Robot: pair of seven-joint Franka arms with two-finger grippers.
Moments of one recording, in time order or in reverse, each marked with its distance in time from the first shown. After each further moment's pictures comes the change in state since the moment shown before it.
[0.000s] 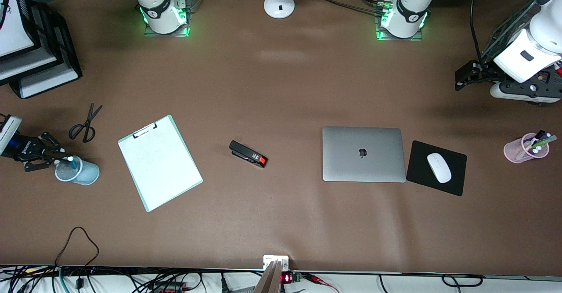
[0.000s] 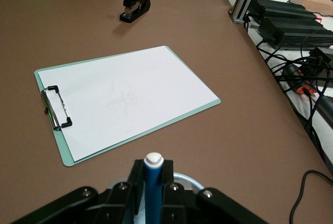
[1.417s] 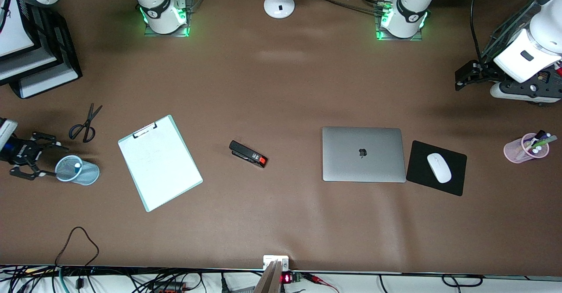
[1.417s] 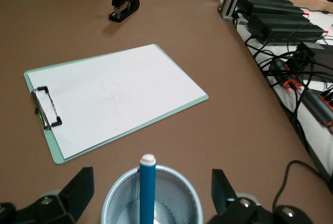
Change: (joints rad) left arm 0.000 0.000 0.000 0.000 0.000 -0.001 0.000; right arm -0.008 0.020 0.005 0.079 0.003 -0.018 0.081
